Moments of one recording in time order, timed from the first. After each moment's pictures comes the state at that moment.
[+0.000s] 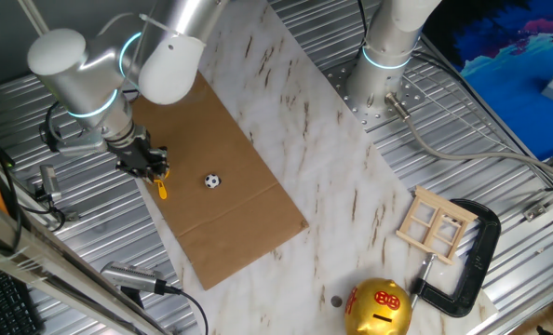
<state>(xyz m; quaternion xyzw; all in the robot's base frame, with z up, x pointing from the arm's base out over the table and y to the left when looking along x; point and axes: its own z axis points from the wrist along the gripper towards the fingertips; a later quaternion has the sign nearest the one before) 0.659 0.013 0.040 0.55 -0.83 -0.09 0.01</state>
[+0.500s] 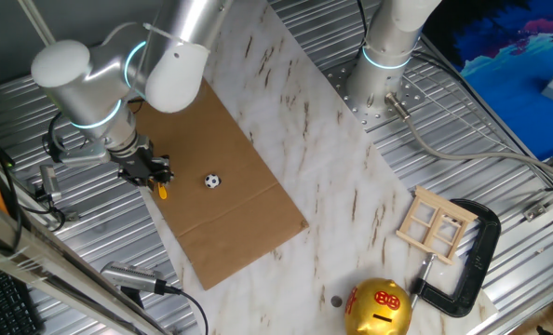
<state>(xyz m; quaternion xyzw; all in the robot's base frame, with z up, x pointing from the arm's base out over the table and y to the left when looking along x) 0.662 0.026 0.034 0.57 -0.82 -0.08 0.02</state>
